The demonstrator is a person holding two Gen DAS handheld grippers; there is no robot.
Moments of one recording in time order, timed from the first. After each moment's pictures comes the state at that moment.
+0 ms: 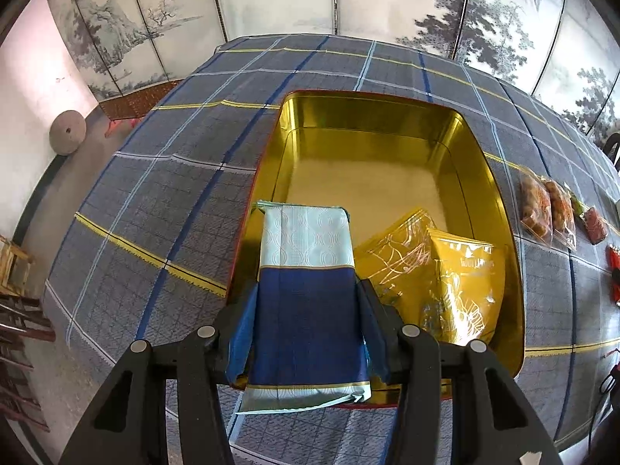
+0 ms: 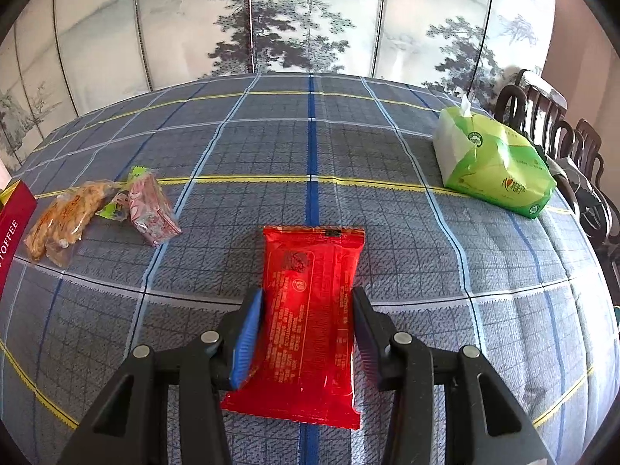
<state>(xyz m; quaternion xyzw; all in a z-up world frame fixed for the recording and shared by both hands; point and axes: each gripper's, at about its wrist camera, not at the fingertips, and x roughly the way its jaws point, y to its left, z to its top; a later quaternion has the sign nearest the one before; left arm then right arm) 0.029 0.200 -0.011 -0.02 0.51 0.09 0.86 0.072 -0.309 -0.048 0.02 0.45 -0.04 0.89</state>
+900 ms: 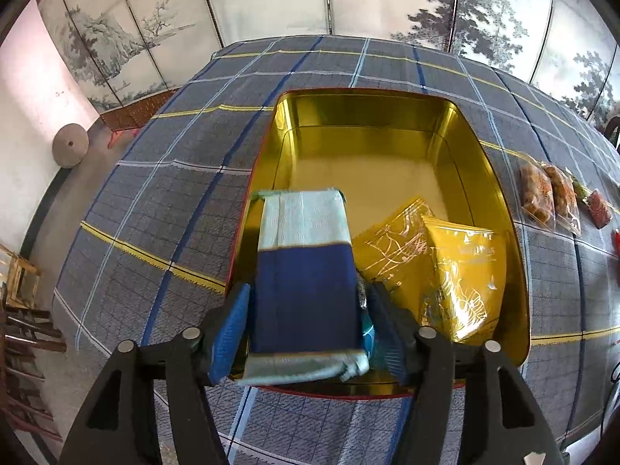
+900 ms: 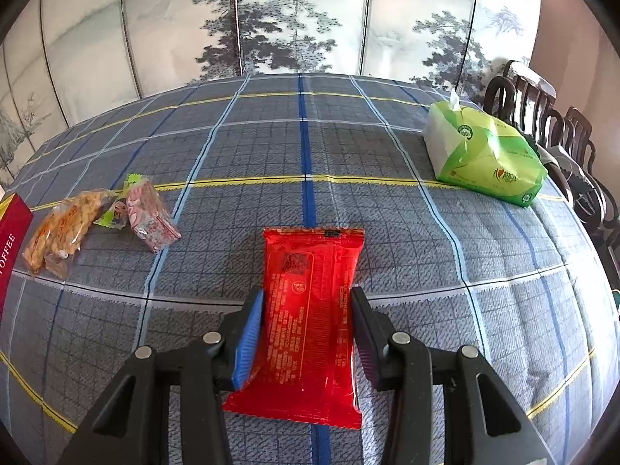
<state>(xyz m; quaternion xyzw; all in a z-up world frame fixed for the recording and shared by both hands) 0.026 0.190 -0.011 0.01 0.51 0.09 0.86 0.069 -0.305 -0.046 0.03 0.45 -0.07 0.89</state>
